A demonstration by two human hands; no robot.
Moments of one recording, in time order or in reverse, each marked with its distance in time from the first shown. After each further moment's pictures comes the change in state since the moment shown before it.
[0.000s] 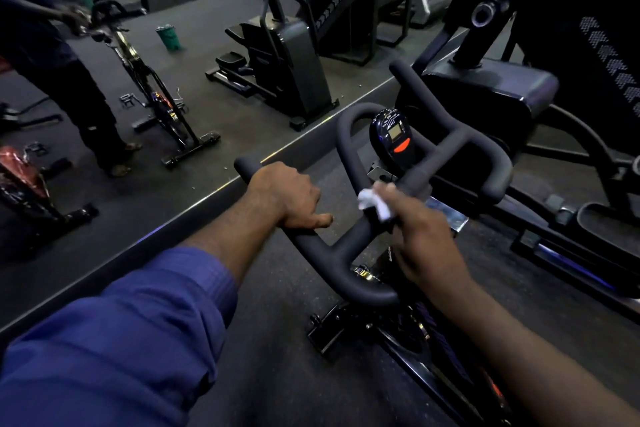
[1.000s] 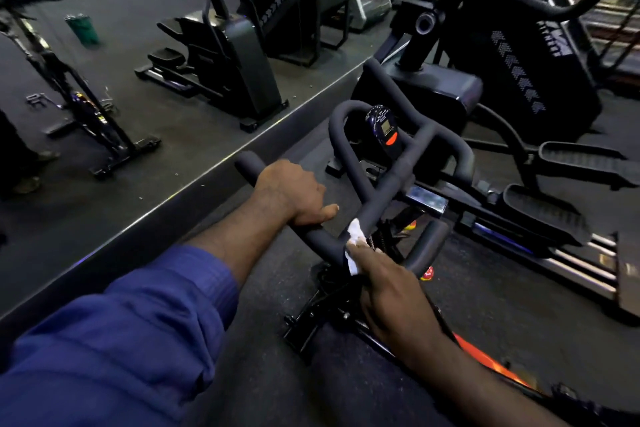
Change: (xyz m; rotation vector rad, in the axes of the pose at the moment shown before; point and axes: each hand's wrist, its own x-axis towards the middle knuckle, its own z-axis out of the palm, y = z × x) left_hand -0.010 -0.007 0.008 -0.087 0.145 0.098; right_hand -0.082 -0.068 0.069 -0.286 -0.029 0.022
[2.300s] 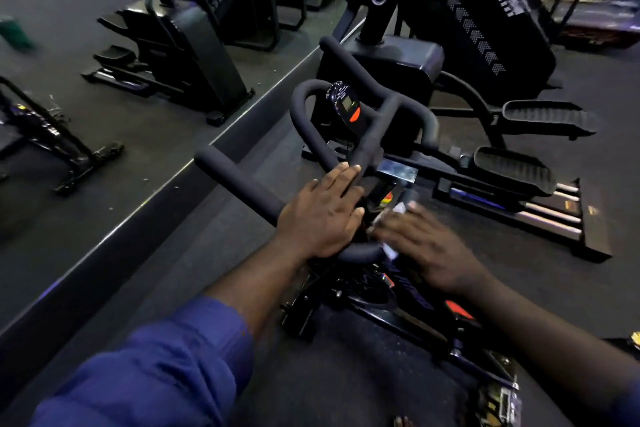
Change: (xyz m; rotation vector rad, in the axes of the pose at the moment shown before) left_hand 0.006 0.103 0.035 -0.495 0.423 0.102; right_hand -0.018 0.130 -0.038 -0.357 -0.022 -0.408
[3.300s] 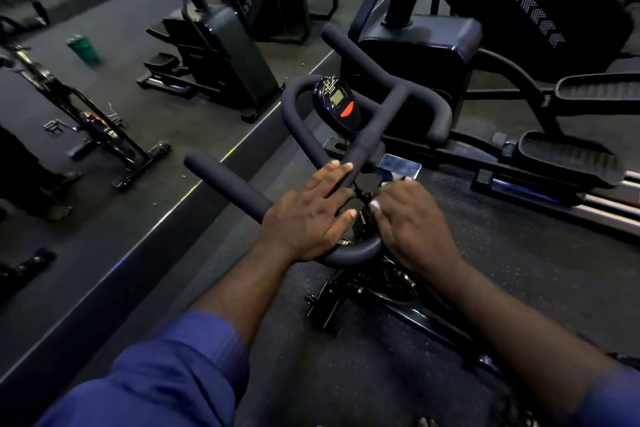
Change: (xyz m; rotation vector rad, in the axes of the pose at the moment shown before) left_hand 0.000 0.007 -0.012 0.017 -0.077 -0.093; right_hand 0.044 0.008 0.014 0.144 0.172 0.375
